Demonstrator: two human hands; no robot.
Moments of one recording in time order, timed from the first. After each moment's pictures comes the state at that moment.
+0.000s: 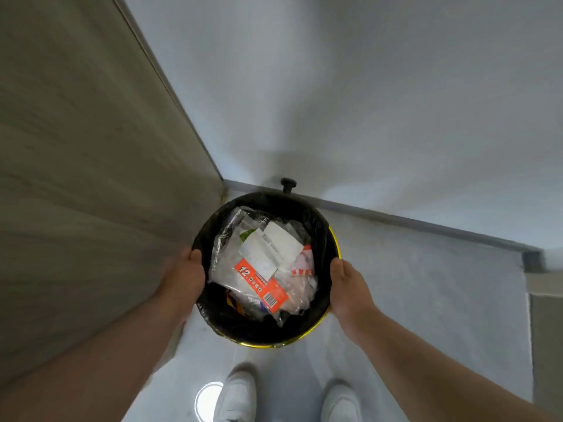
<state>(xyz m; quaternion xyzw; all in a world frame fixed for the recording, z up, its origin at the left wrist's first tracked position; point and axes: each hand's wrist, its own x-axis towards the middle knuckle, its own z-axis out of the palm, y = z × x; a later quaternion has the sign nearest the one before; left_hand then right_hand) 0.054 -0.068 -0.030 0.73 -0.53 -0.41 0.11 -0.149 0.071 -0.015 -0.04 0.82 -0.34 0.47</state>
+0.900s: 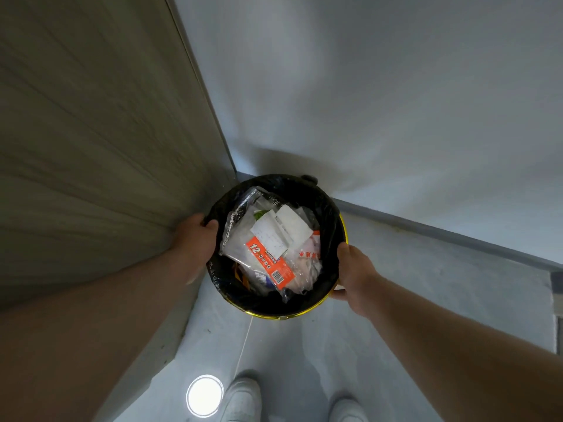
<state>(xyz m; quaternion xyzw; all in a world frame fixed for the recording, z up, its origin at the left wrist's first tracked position) 0.048 -0.130 -0.071 0.71 -0.51 -0.47 0.10 -0.156 0.010 -0.055 0.02 0.81 -0.27 0.52</state>
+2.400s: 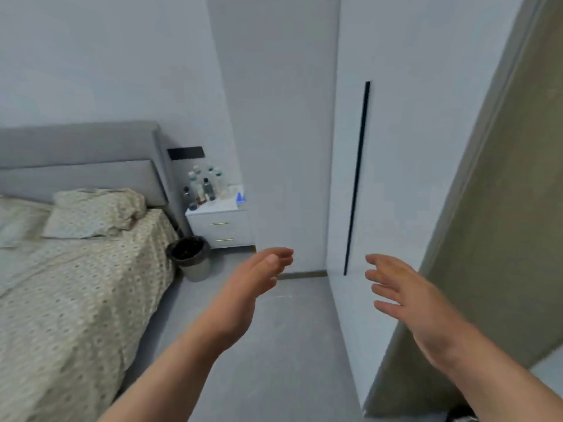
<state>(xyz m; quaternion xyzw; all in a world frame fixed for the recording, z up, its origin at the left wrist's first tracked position) 0.390 0.387 0.739 0.66 -0.33 -0.34 0.59 0.194 0.249 0.764 -0.65 0.35 -0.22 0.64</state>
